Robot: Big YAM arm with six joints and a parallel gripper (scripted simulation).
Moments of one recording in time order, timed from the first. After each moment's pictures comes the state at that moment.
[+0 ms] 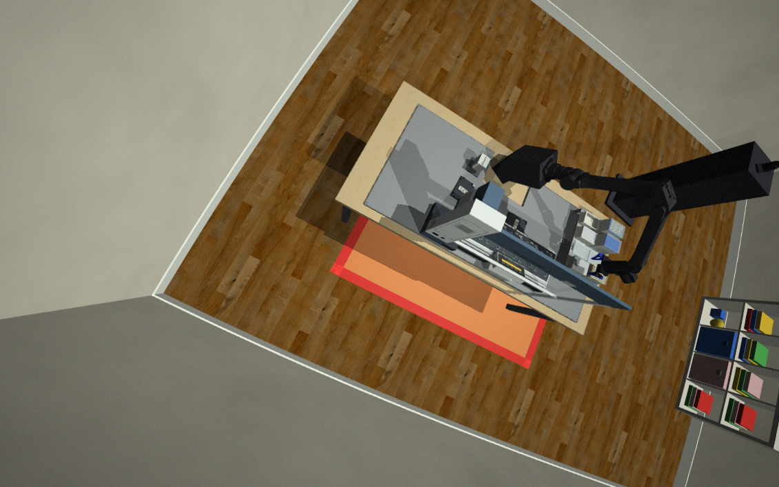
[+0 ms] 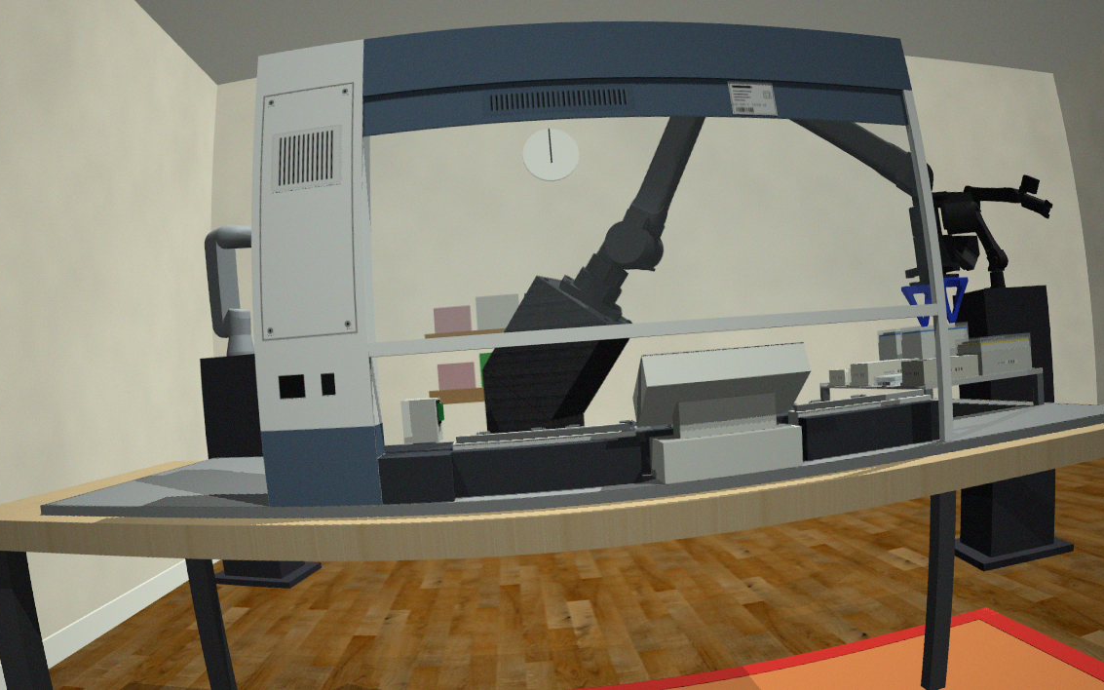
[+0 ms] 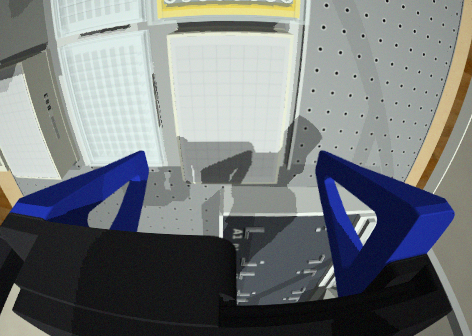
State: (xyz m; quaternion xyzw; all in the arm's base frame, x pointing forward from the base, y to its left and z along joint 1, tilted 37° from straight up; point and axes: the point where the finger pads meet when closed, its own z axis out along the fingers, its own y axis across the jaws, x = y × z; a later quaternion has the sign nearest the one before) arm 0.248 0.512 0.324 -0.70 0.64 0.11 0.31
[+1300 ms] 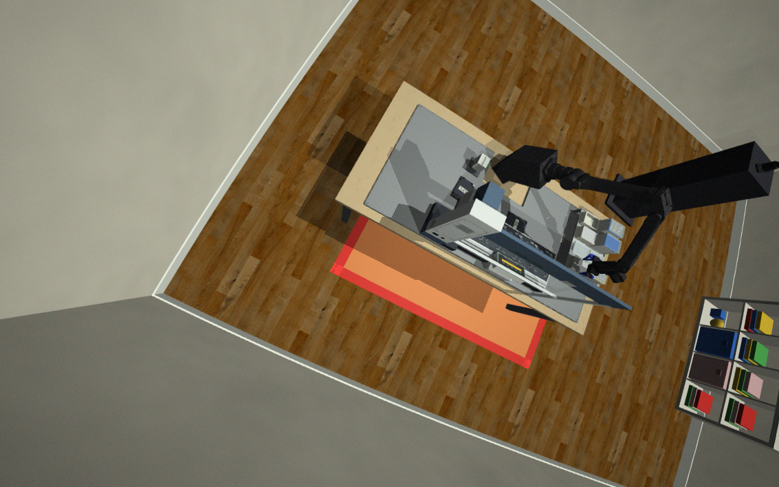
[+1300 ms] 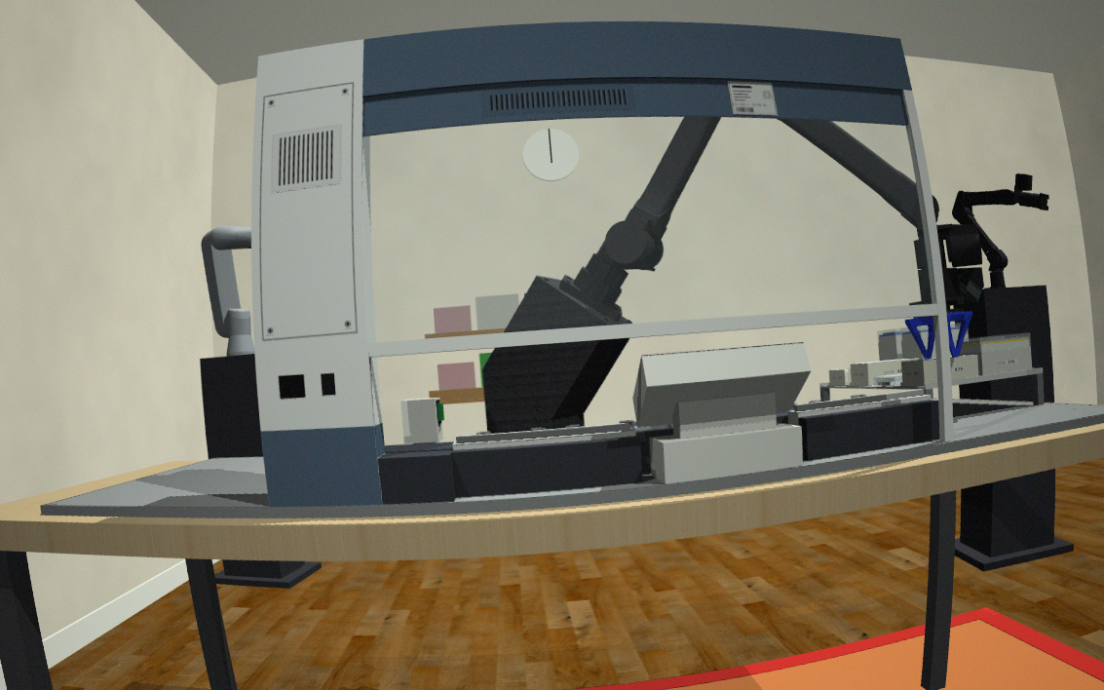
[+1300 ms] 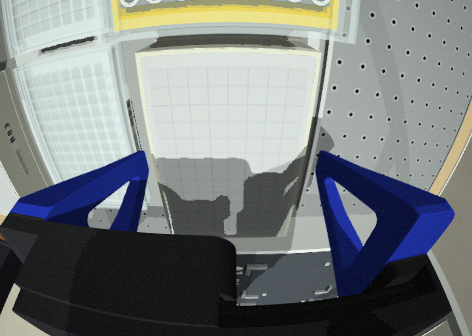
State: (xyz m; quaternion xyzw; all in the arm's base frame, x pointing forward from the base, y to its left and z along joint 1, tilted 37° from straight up) arm 0.263 0.544 0.279 -0.70 0.64 0.11 0.31
